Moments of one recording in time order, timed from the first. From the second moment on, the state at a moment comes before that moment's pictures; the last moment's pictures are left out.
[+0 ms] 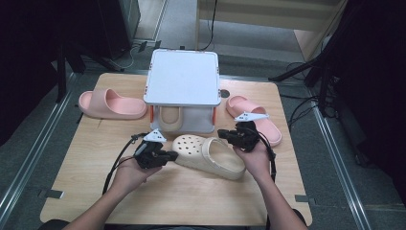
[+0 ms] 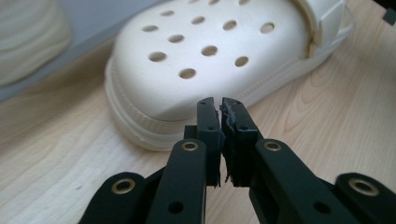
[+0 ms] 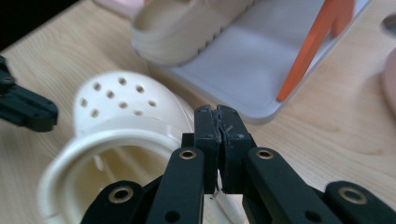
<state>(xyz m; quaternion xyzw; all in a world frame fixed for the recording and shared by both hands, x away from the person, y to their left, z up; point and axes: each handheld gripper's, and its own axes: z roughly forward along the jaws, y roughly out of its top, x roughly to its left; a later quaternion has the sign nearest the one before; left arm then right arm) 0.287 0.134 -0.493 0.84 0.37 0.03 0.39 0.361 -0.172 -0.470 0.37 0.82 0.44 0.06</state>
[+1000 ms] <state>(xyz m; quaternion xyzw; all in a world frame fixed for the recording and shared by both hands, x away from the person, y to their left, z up) 0.318 0.123 -0.499 0.85 0.36 0.05 0.39 0.317 -0.172 -0.478 0.38 0.82 0.42 0.07</state>
